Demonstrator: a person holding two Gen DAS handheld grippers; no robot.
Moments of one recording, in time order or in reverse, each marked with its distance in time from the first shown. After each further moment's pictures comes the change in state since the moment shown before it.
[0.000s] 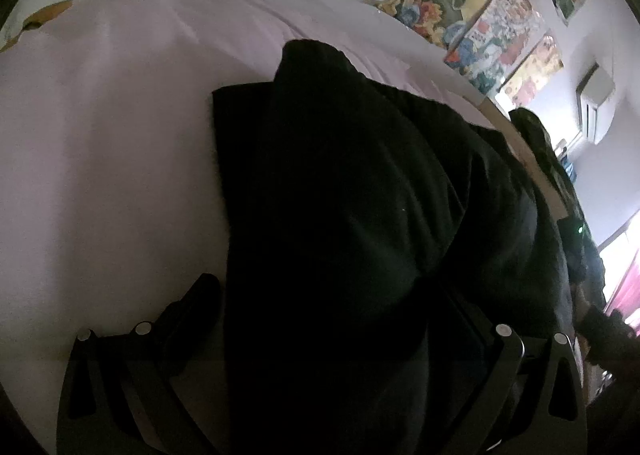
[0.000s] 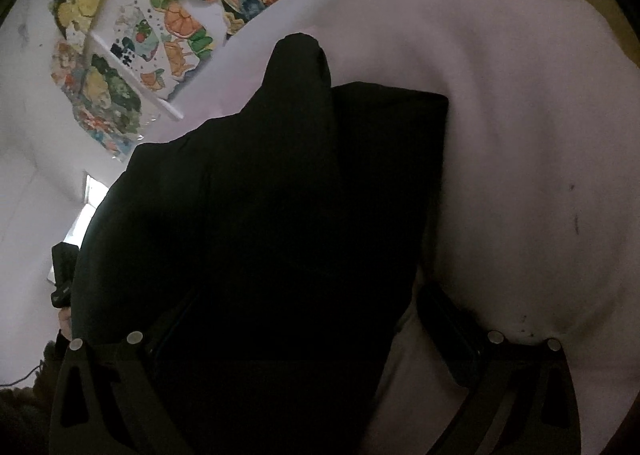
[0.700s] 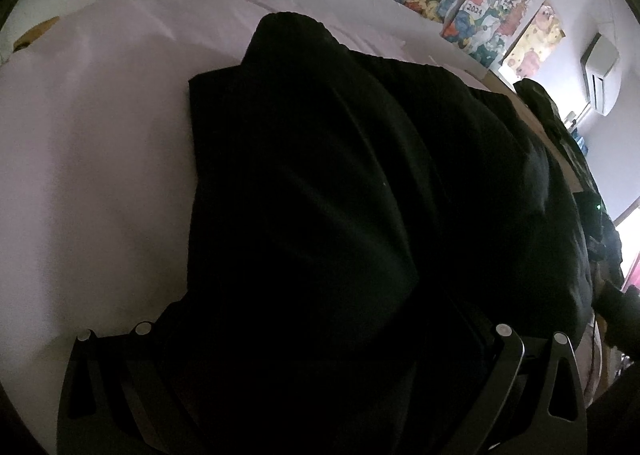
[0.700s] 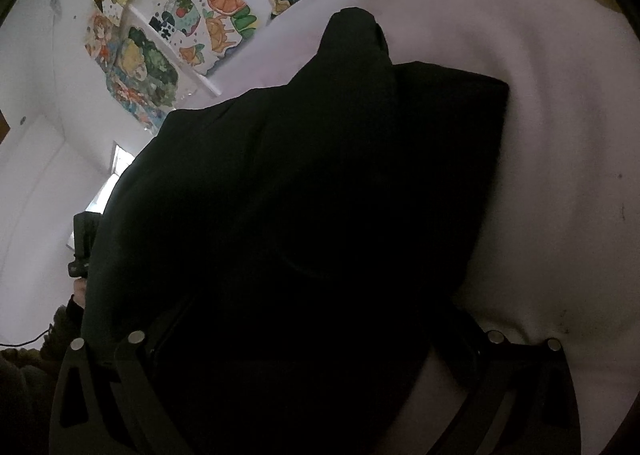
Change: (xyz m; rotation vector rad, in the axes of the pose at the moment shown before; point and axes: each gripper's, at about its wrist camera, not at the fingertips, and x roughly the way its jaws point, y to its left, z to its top) left arm 0.012 -0.013 -0.011 0.059 0.050 0.055; right arm 0.007 0.015 -0.002 -0.098 0.060 0.106
